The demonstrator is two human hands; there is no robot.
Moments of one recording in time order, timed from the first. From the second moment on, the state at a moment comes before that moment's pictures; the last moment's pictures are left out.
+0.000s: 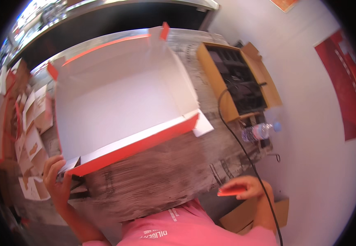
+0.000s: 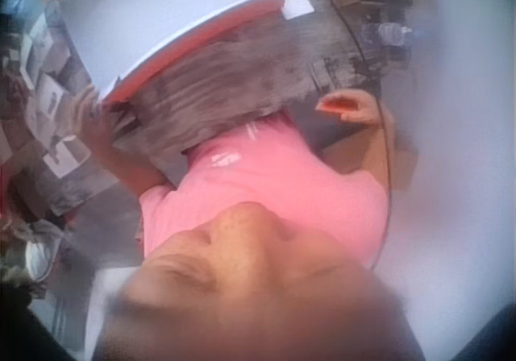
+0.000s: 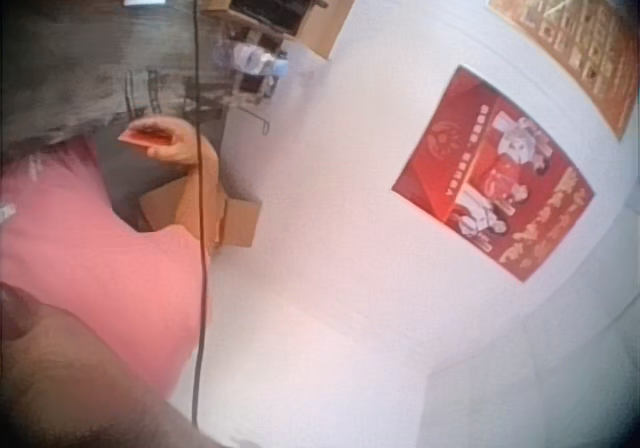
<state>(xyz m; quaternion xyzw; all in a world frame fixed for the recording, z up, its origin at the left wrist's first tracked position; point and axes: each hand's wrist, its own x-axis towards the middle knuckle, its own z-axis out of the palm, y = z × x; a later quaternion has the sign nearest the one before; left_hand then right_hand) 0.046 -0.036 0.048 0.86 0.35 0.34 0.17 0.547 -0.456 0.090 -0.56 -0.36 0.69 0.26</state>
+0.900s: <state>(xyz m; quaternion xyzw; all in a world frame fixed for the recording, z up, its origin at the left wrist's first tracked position) 0.044 -0.033 0.075 0.81 0.39 0.30 0.31 0.563 -0.171 0.116 -0.79 -0.55 0.04 0.27</state>
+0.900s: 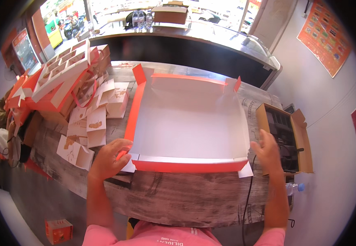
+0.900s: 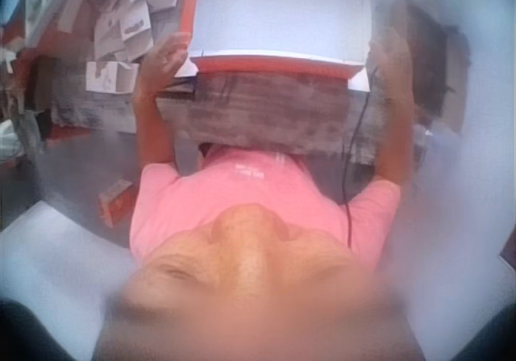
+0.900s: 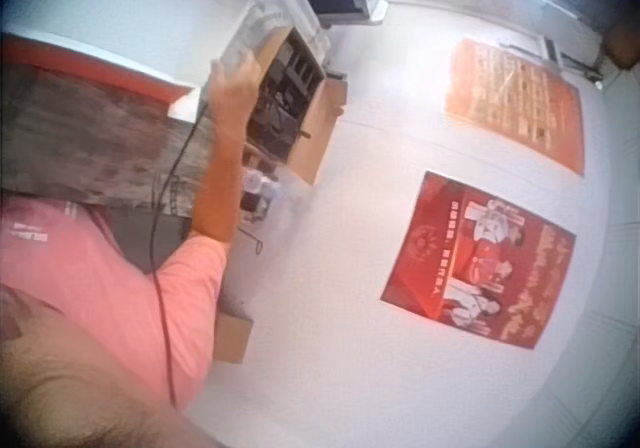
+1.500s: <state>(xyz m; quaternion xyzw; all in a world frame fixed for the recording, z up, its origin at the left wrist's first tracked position) 0.087 0.018 -0.006 0.83 0.48 0.25 0.08 0.622 -0.135 -0.050 -0.72 -0.64 0.08 0.25</state>
